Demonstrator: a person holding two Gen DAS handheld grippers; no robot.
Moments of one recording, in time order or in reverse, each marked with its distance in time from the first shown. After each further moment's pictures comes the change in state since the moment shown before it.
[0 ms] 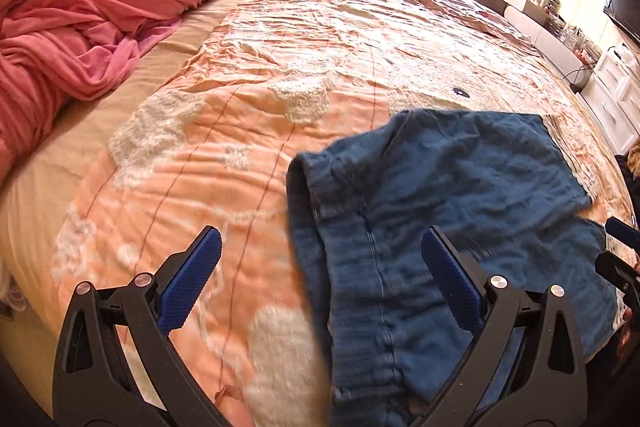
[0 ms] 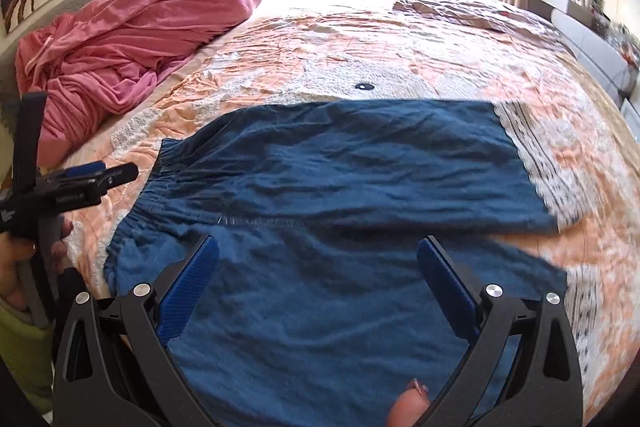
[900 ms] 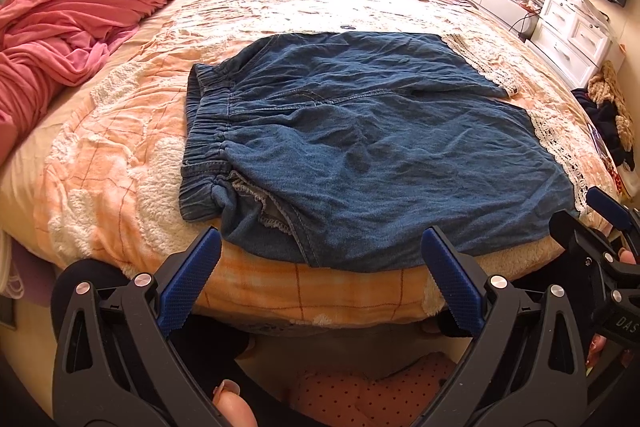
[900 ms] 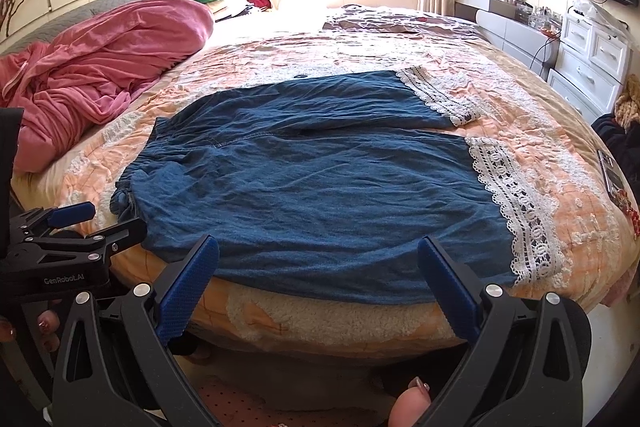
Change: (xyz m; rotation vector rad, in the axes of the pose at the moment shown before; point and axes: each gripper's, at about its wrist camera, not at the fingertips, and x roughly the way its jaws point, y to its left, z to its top) left arm -0.089 -0.104 -0.134 0.142 0.007 -0.065; right arm -0.109 0.022 -0.144 0.150 -0.141 -0.190
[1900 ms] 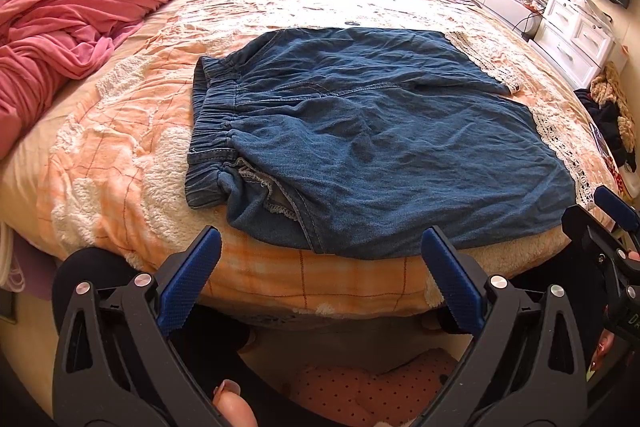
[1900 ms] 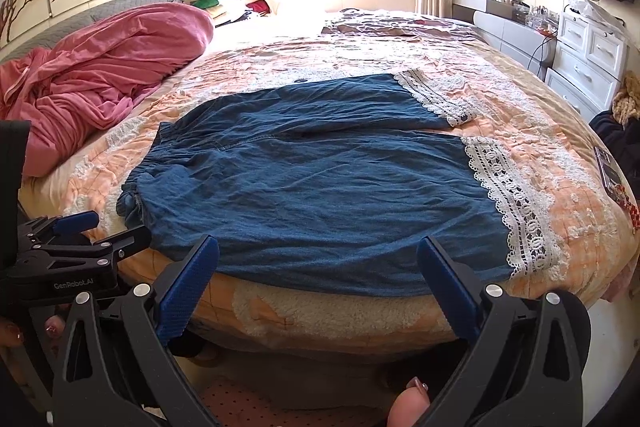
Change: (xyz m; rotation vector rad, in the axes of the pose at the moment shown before) left arm -0.004 0.000 -0.011 -0.012 0.010 0.010; right arm -0.012 0.001 -0.006 0.014 -0.016 -0.001
